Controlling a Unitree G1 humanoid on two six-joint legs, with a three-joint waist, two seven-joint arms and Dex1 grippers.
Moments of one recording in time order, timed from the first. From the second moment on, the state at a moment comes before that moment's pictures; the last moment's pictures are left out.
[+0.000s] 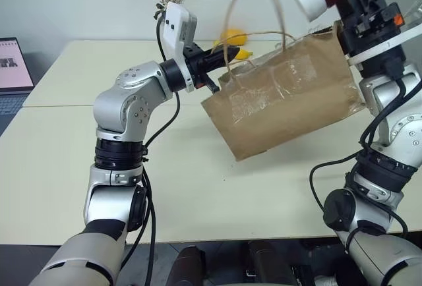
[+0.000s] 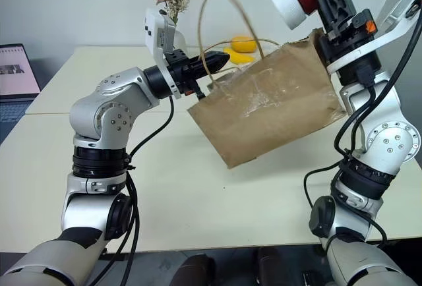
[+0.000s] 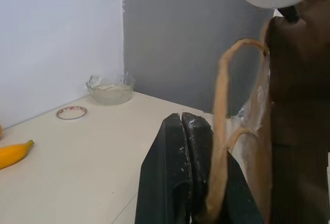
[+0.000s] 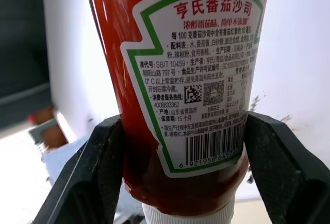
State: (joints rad) left arm -0.97 0.37 0.05 0.07 -0.53 0.68 -0.73; right arm -0.90 -0.25 -0.53 -0.19 1.23 0.73 0.08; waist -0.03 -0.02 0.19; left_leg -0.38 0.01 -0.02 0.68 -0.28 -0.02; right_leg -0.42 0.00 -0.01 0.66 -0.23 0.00
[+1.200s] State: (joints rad) left arm -0.97 0.41 0.06 0.05 -0.53 0.69 -0.73; right arm -0.36 -1.03 0.16 -0.08 0.07 0.29 0.53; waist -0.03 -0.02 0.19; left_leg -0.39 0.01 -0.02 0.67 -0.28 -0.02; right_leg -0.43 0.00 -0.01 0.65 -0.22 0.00
